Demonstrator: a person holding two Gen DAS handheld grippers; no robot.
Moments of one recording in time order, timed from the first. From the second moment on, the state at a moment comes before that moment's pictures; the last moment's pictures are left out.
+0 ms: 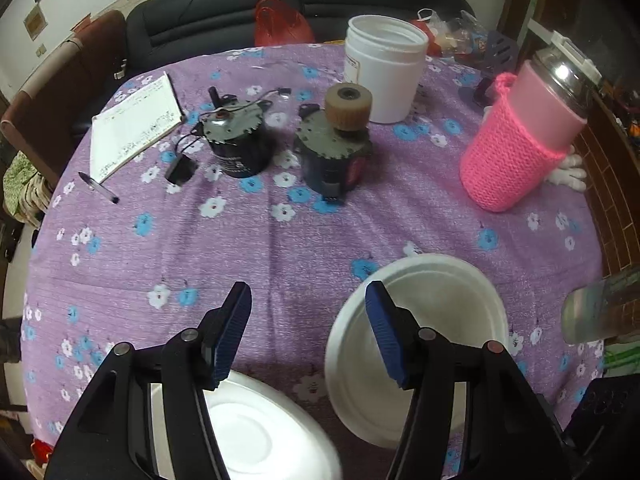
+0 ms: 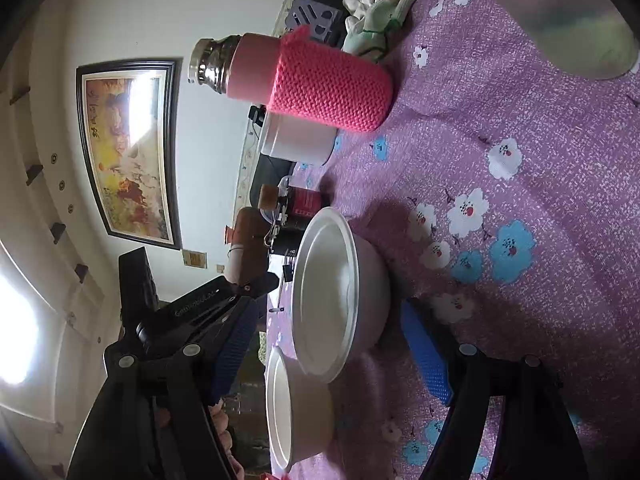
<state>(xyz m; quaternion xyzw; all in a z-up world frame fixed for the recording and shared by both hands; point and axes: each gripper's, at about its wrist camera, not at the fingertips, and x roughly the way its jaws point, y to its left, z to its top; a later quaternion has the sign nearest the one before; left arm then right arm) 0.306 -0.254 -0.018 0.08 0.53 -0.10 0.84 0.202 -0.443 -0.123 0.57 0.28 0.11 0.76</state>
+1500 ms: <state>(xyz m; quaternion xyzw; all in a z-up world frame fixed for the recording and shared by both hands) 0.279 -0.274 -0.027 0.16 0.41 -0.08 0.90 0.206 -0.423 -0.110 0.48 0.30 0.05 0.82</state>
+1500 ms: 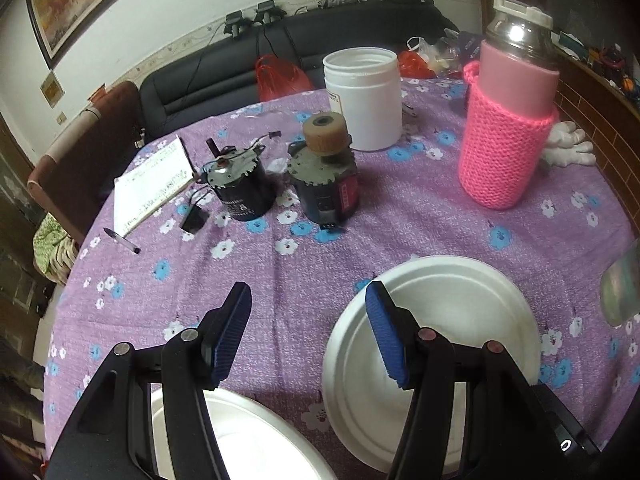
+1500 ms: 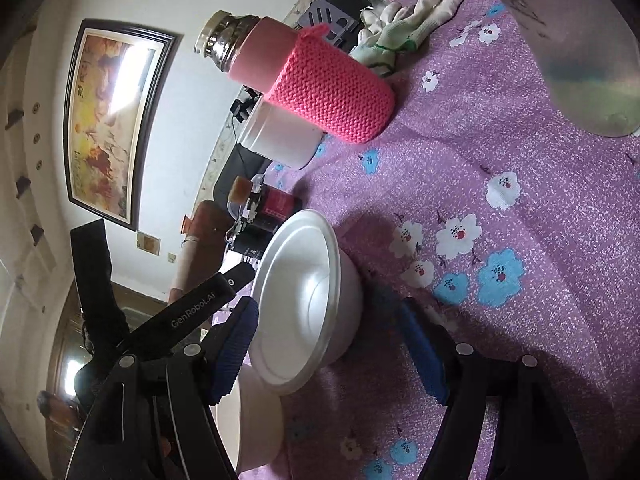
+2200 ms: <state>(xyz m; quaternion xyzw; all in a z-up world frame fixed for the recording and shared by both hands) 0.278 -0.274 -0.029 0.19 0.39 -0.06 0.90 0.209 -0.409 -0.105 0.43 0.31 0.03 0.85</state>
